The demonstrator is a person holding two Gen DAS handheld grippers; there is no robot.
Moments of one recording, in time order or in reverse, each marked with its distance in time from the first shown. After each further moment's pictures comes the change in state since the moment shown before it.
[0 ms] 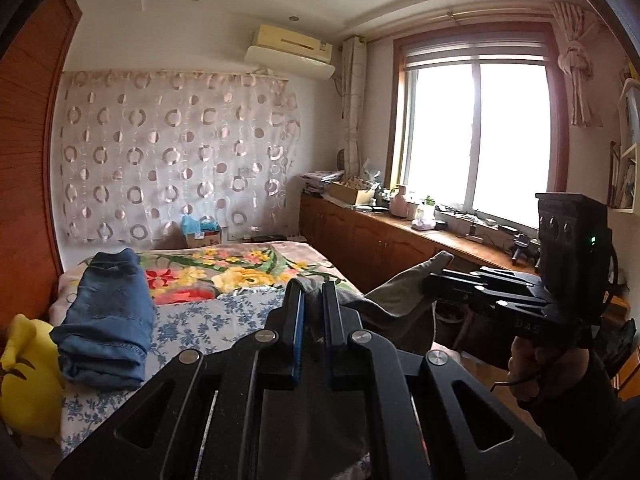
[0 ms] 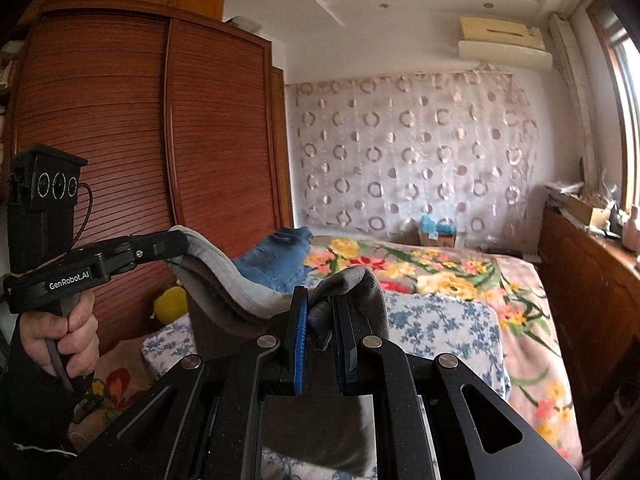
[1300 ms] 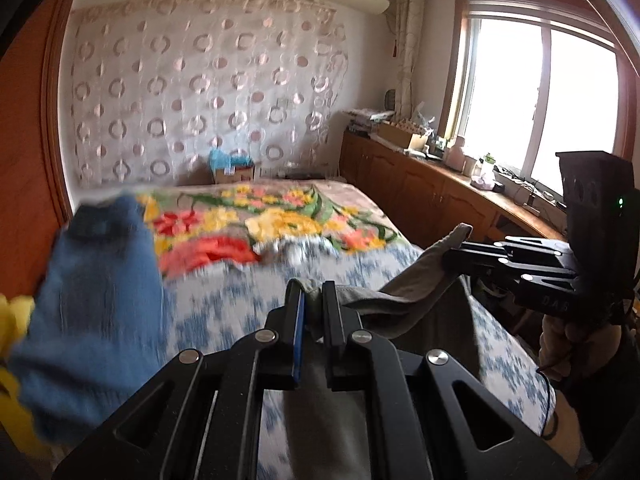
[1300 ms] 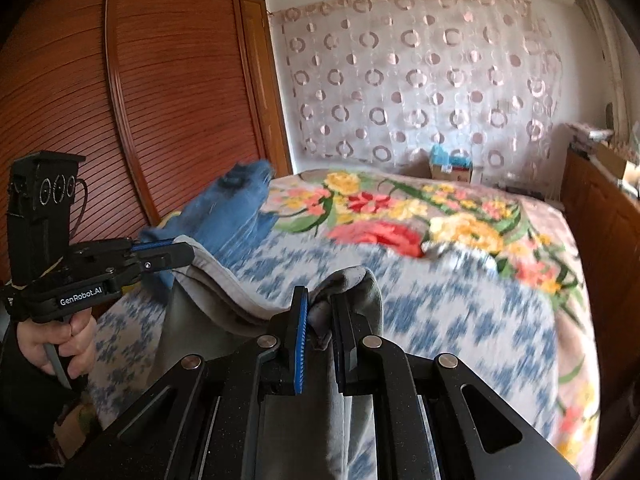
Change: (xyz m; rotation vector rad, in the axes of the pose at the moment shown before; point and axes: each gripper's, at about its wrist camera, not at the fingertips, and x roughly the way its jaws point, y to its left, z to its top) left arm 0.192 0.116 0.003 -0.063 0.217 0.100; right arm 0.196 -0.078 0.080 0.025 0.240 0.026
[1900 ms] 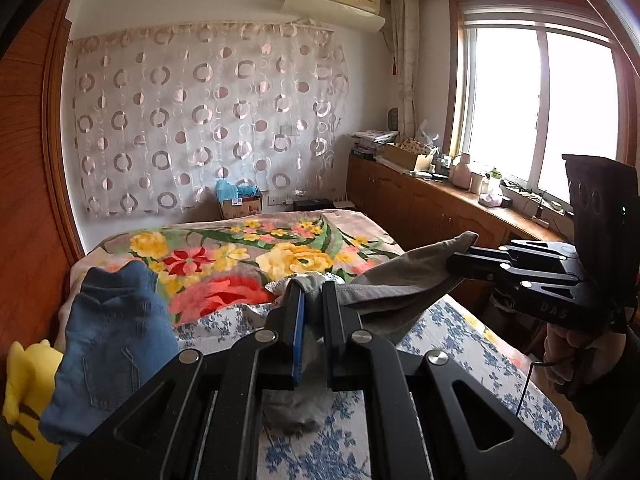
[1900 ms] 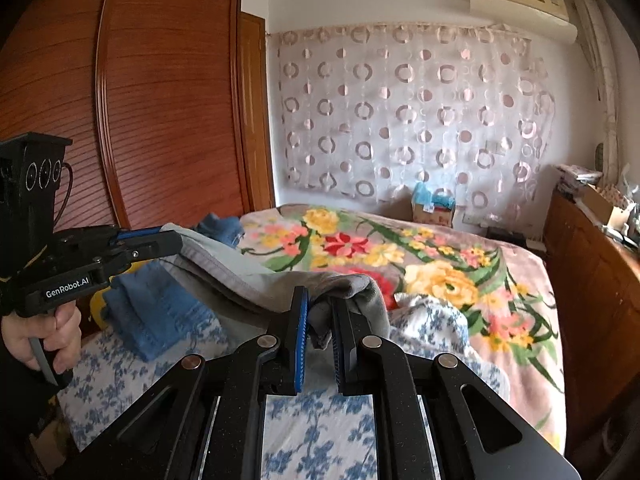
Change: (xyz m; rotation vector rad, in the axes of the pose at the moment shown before) left arm -0.012 0.004 0.049 0.038 -0.064 0.033; right arm -0.006 0.007 0.058 -0.042 -0.071 -0.068
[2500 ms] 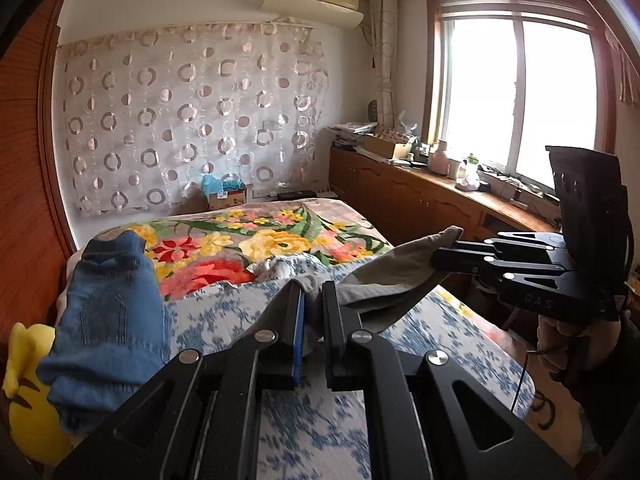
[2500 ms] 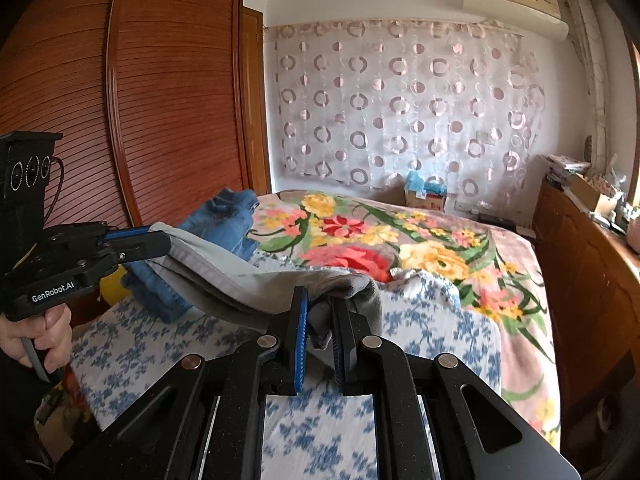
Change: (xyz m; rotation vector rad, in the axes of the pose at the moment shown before) left arm -0.065 -0.050 -0.048 0.035 0.022 -0.042; right arm -0.076 0.015 -0.022 0.008 0.035 -0.019
